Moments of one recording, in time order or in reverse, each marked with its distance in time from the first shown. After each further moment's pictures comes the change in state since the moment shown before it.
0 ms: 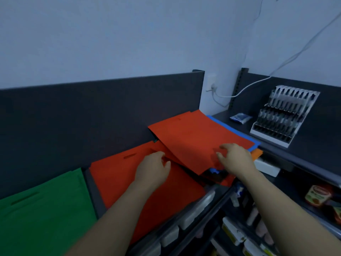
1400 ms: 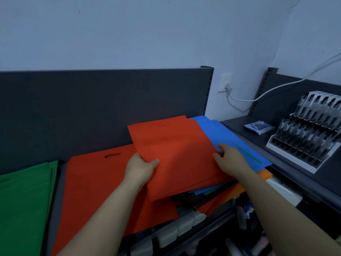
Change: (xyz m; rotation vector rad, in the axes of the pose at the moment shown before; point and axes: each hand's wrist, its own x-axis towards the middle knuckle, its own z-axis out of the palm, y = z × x) left_hand 0.053 0.030 0.066 -0.611 0.246 -0.548; right_hand 0.111 0.062 0.037 0.311 -0.232 -0.095
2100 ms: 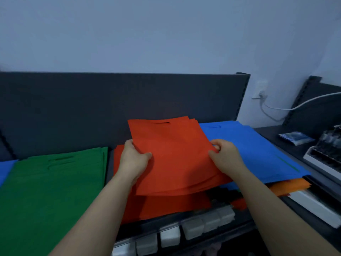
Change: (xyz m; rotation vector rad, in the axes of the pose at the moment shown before) left_hand -0.032 -0.005 -0.113 -0.043 0.249 0.076; right_hand -0.038 -0.100 0.038 0.182 0.134 -0.327
